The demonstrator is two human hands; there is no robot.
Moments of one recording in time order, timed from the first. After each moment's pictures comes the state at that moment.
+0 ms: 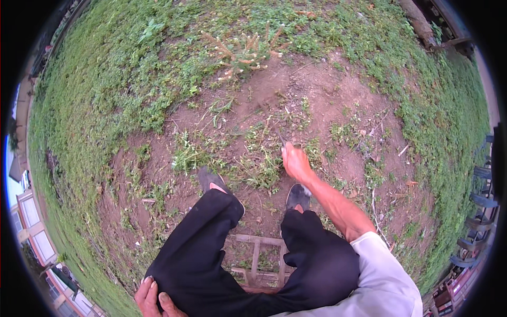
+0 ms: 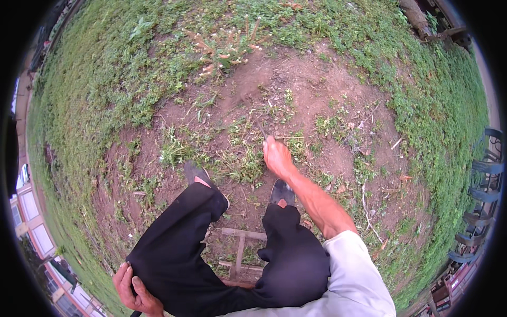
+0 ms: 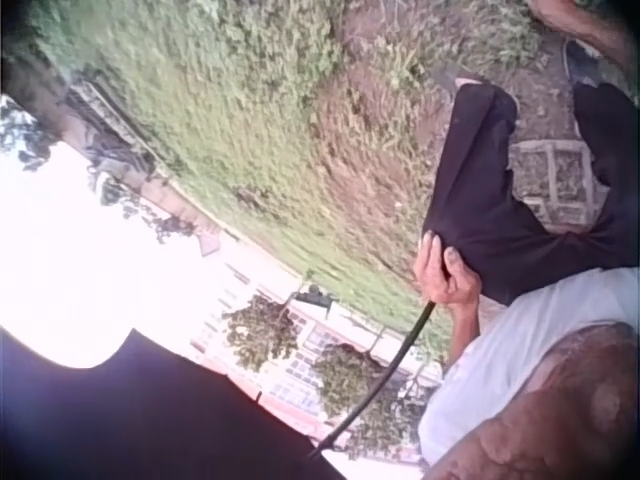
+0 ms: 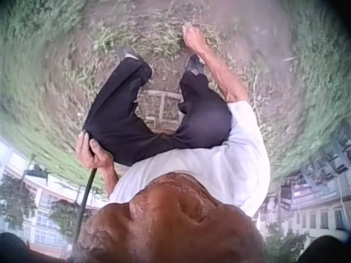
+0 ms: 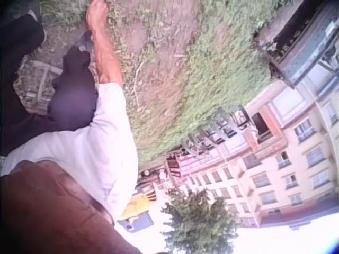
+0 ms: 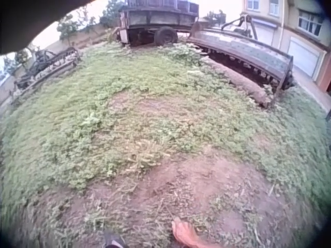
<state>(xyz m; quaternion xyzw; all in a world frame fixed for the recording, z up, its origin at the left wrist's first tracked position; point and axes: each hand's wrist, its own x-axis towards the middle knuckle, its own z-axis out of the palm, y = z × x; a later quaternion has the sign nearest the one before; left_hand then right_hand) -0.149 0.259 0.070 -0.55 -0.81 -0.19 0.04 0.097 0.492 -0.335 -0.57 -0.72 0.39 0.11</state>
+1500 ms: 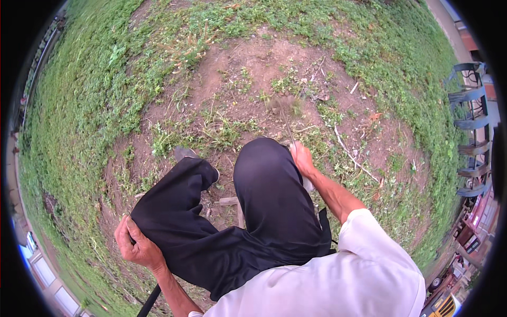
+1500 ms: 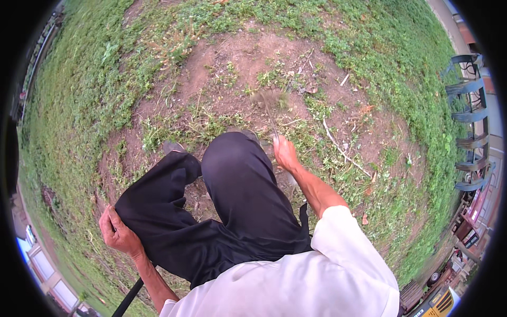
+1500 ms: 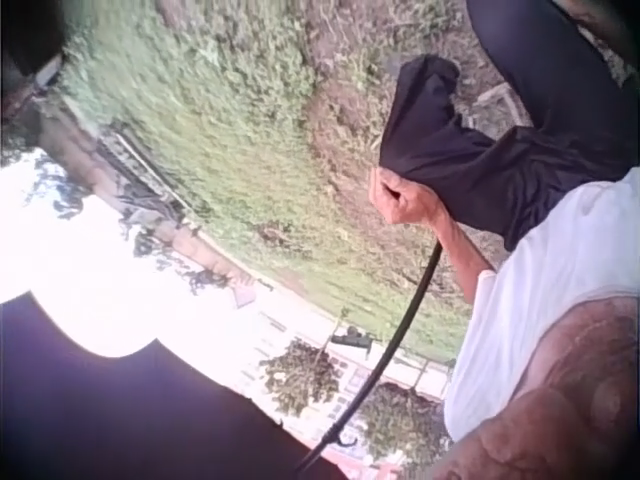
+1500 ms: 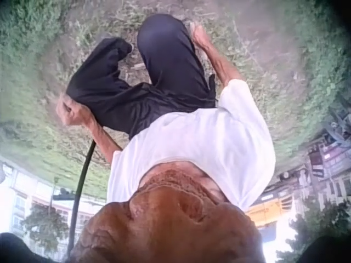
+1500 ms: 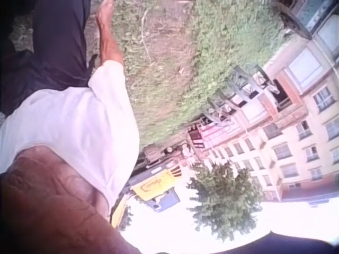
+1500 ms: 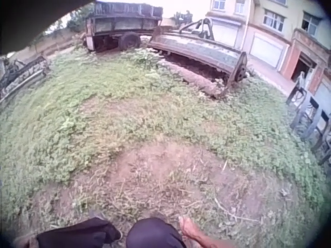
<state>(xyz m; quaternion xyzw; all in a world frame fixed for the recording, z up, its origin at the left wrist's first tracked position) -0.165 0.220 0.047 -0.51 -0.79 -0.34 0.07 0.266 0.295 -0.273 -0.72 -0.58 0.35 0.17</state>
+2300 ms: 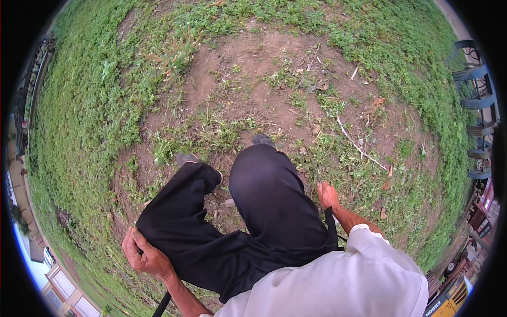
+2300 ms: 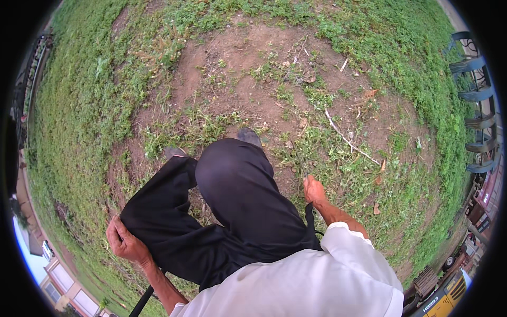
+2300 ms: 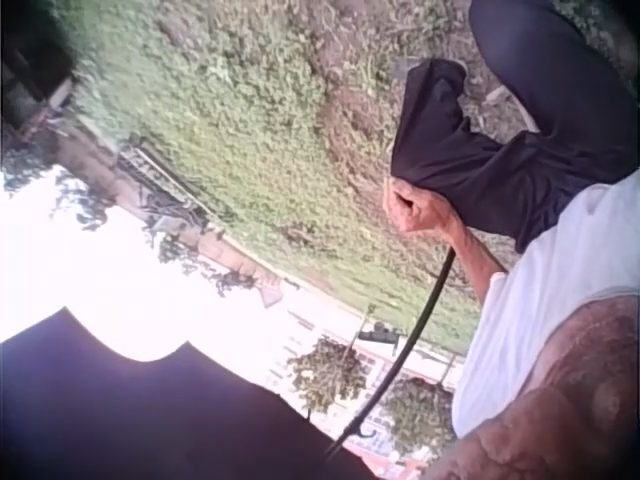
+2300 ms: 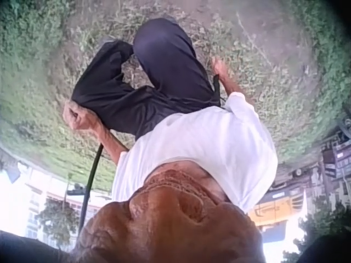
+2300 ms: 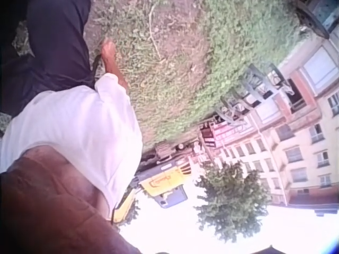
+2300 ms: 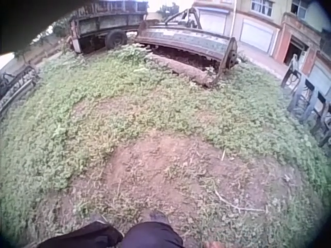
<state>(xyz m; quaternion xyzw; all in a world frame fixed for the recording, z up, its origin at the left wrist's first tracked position) -0.147 0.232 0.055 -0.54 -0.79 -0.27 0.09 0.337 0.111 -0.273 -0.77 -0.52 0.36 0.04</state>
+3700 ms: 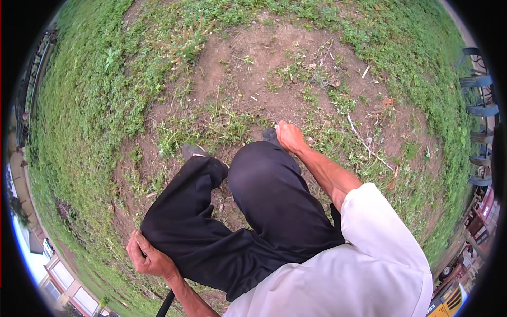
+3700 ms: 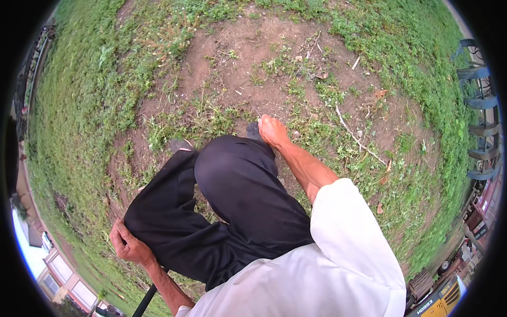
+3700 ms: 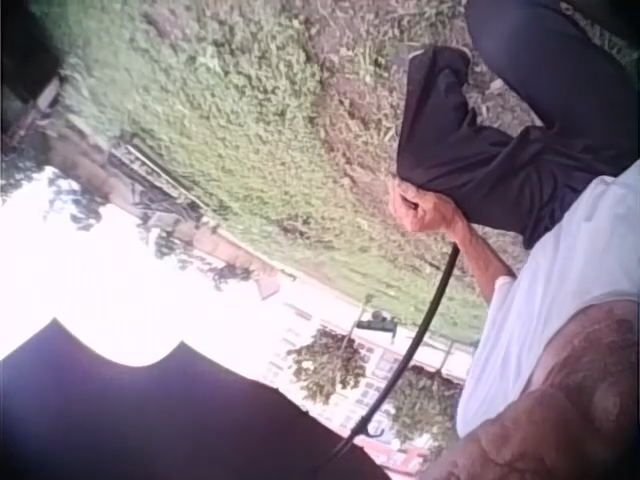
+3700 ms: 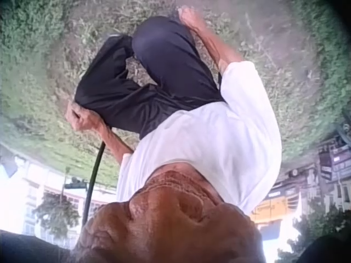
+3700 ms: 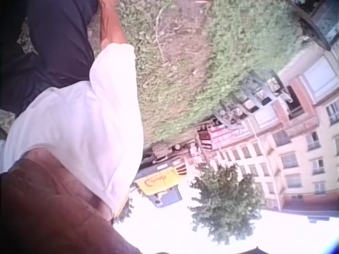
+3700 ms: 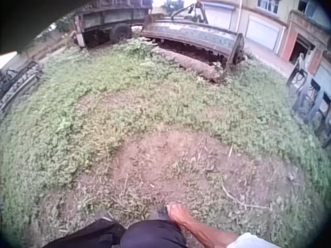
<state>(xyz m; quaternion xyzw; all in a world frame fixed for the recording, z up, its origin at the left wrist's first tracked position) -0.172 0.212 0.047 -0.51 -0.81 -0.28 0.08 0.203 0.348 -0.300 -0.67 -0.65 0.32 0.14</state>
